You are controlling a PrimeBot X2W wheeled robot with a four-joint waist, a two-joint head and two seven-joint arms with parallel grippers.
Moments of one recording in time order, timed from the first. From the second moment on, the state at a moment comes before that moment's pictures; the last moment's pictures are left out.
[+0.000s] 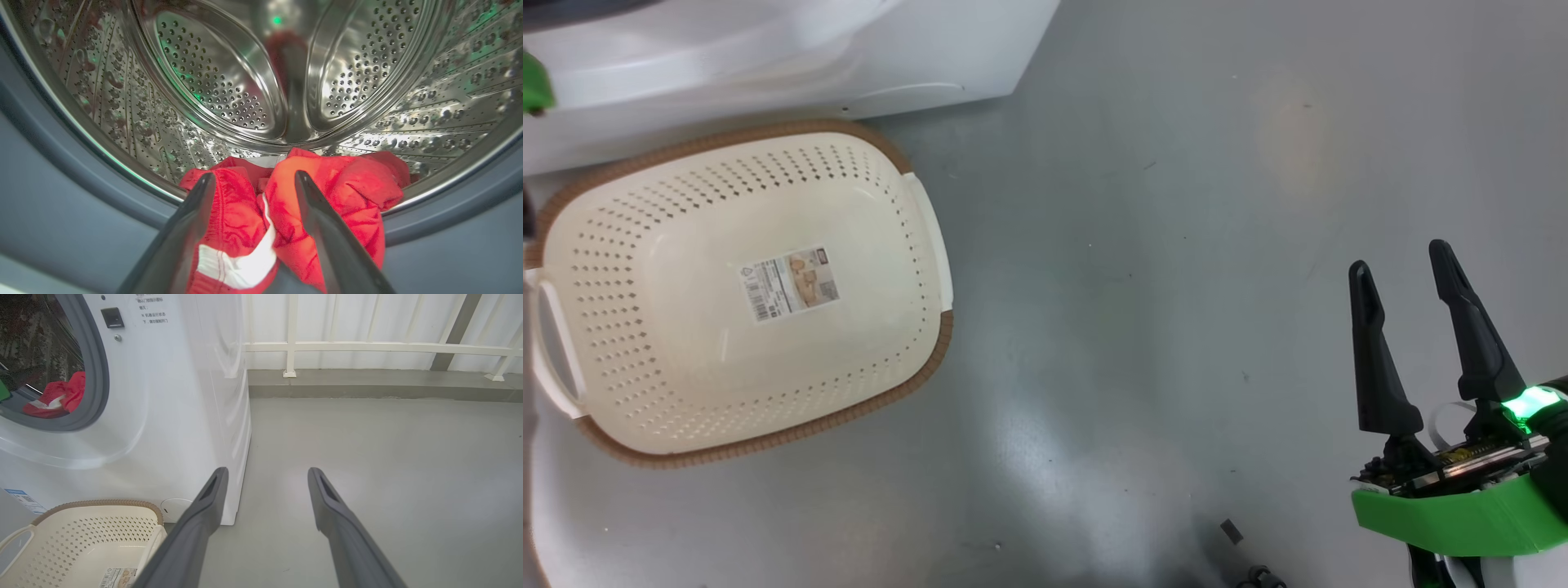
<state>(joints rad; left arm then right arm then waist) -1.06 0.33 -0.04 0.57 -0.31 0.21 -0.14 -0.05 -0.03 -0.01 -0.23 0.24 0.13 -0.26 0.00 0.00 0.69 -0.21</state>
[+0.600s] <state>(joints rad) -1.21 0.40 -0.07 0.83 -0.26 0.24 -0.06 -0.04 -0.03 0.03 -0.23 0.24 0.13 -0.26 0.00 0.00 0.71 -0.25</state>
